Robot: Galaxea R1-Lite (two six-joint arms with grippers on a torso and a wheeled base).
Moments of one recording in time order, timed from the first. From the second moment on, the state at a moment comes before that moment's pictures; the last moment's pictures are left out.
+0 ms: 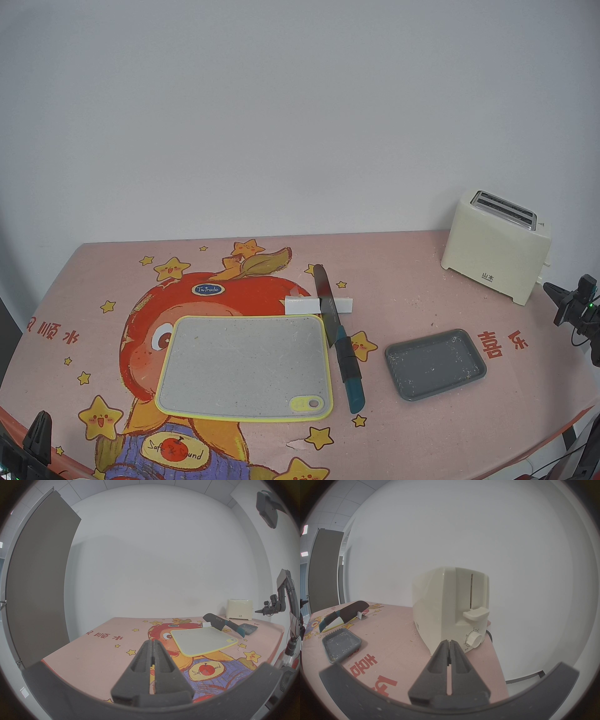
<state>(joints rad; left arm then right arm) 0.00 0.02 -0.02 0.00 0.01 -0.01 -0.58 2.01 -0.41 -1.32 0.79 -0.20</state>
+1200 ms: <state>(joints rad) 0.00 0.02 -0.02 0.00 0.01 -0.01 -0.52 2.07 -0.48 -1.34 0.64 -0.13</state>
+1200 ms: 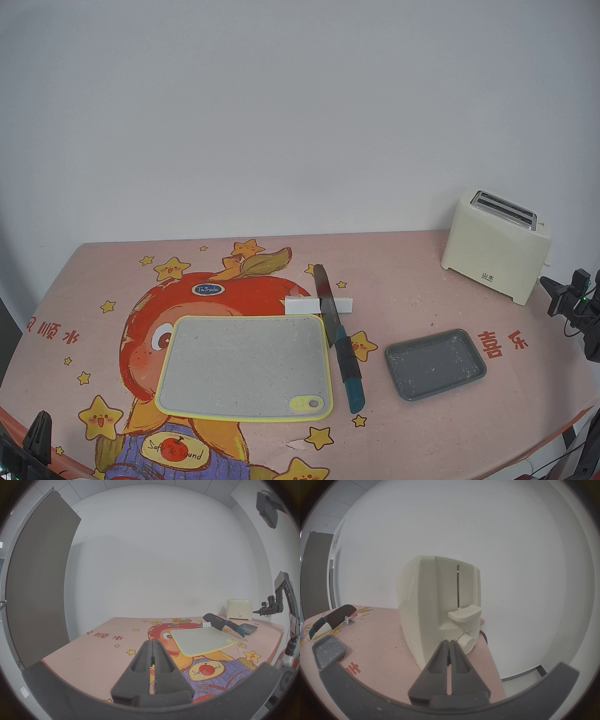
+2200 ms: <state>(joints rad) 0.00 0.02 -0.02 0.00 0.01 -0.01 -0.53 2.11 -0.50 -1.35 0.62 -0.11</state>
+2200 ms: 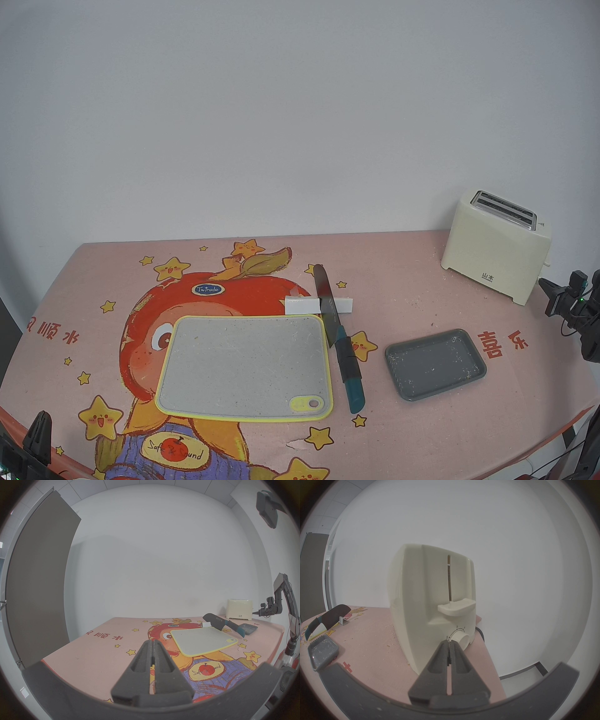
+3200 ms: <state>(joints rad) 0.00 0.02 -0.02 0.00 0.01 -0.01 -0.53 2.13 -0.50 -1.35 0.62 -0.11</state>
